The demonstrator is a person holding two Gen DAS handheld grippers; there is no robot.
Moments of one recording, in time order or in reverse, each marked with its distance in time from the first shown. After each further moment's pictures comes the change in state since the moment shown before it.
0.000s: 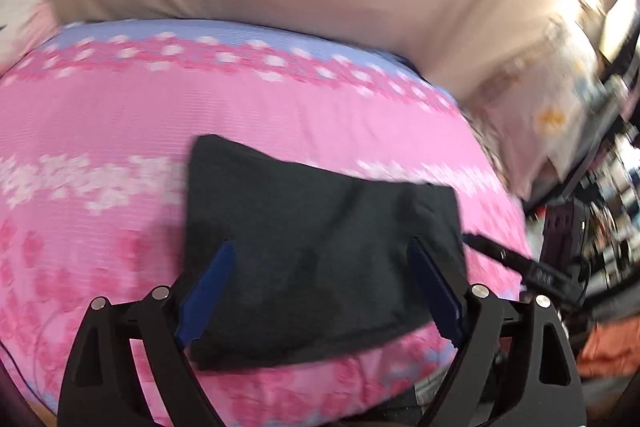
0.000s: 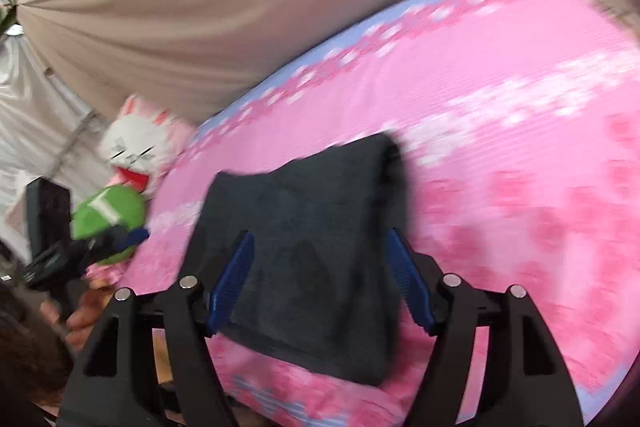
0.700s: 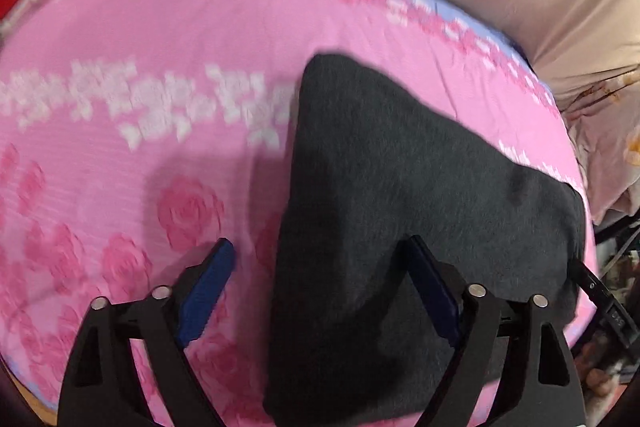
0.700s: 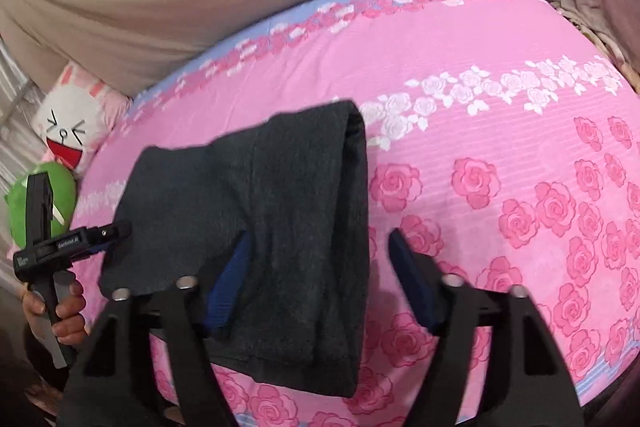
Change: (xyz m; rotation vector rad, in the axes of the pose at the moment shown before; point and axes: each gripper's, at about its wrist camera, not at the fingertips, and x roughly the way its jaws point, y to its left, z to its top) left arm 0.077 0.067 -0.022 -0.120 0.099 0.218; right arm 0.023 0.006 -0.002 -0.056 0.040 -0.317
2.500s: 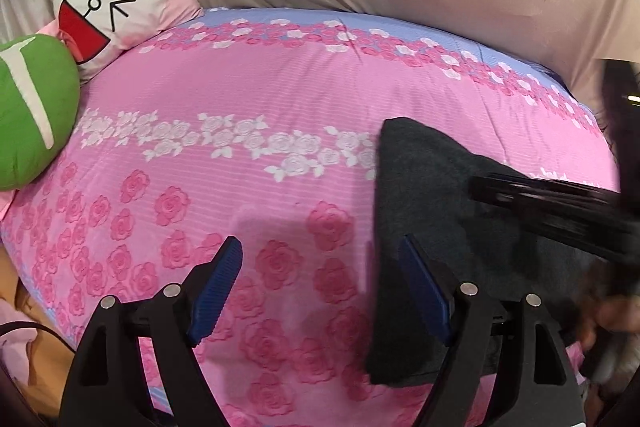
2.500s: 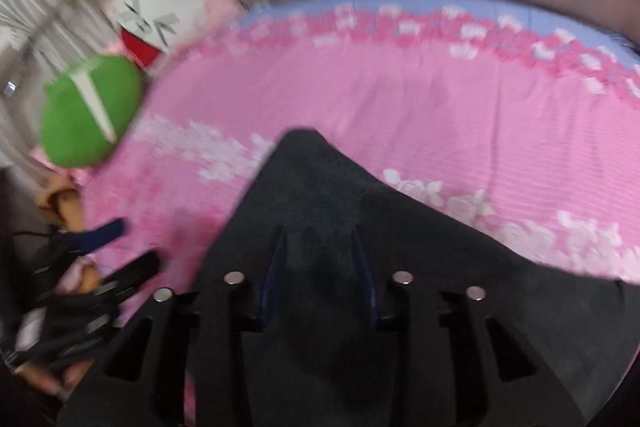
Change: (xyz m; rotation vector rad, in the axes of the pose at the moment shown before) left arm -0.083 0.030 -0.021 0.000 -0.149 0.270; right arm 0.143 0.199 0.057 -0.387 0.223 0.179
